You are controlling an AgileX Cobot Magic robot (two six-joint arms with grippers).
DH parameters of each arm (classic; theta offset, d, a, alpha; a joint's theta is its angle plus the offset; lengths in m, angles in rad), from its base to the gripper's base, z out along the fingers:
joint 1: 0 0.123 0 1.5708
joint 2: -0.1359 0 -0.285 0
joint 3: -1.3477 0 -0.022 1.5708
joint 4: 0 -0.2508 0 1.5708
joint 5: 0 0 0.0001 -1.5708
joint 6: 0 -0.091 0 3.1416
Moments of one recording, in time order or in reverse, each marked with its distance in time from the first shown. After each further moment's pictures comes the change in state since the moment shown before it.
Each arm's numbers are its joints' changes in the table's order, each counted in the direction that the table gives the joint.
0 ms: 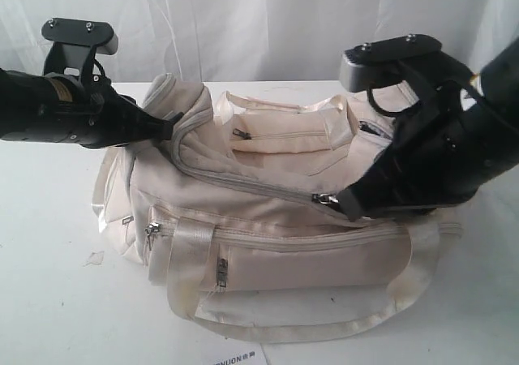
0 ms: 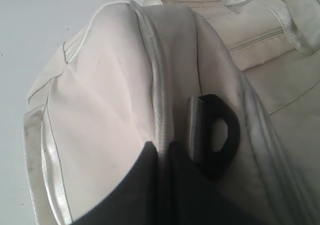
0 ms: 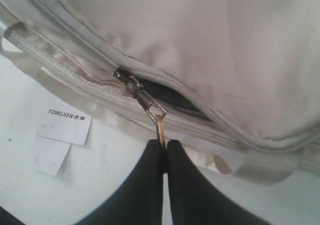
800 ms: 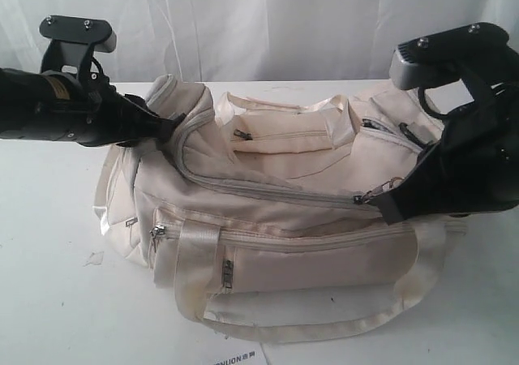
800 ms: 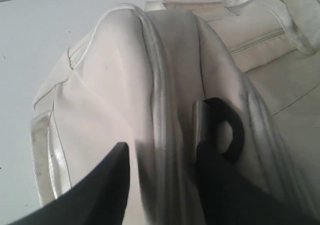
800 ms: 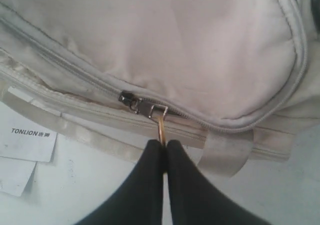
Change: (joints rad) left arm -0.004 0.013 0.000 -0.006 0.006 -0.004; right arm -0.002 0.132 -0.088 0.140 -0.079 -0.117
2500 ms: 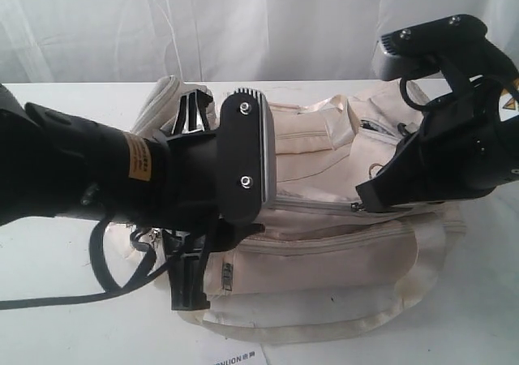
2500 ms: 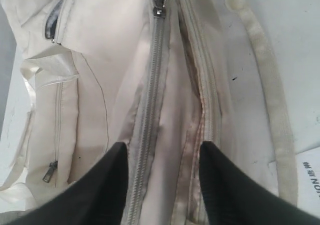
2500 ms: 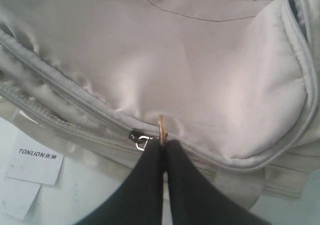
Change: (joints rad) left arm -0.476 0.114 0.000 -0.009 0.210 -0.901; right arm 0.000 -0.036 0.000 -0.055 -0.096 0.075
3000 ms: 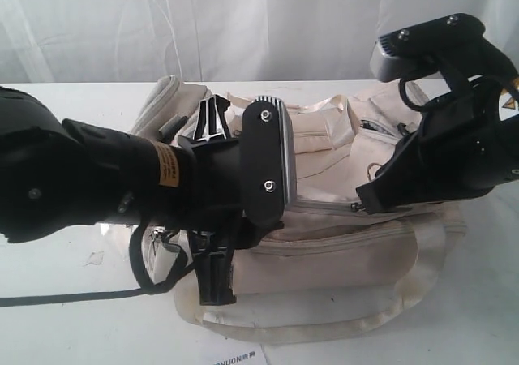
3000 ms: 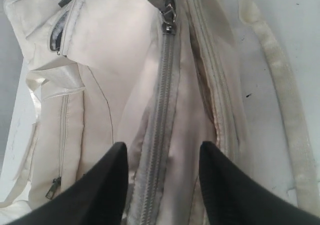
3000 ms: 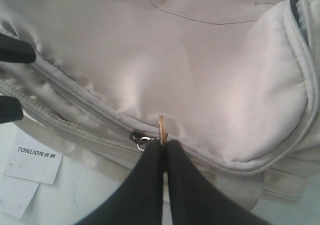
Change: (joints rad) left arm -0.010 -0.071 0.000 0.002 -0.116 0.006; right arm 0.000 0.000 0.000 -0.008 -0.002 0.029
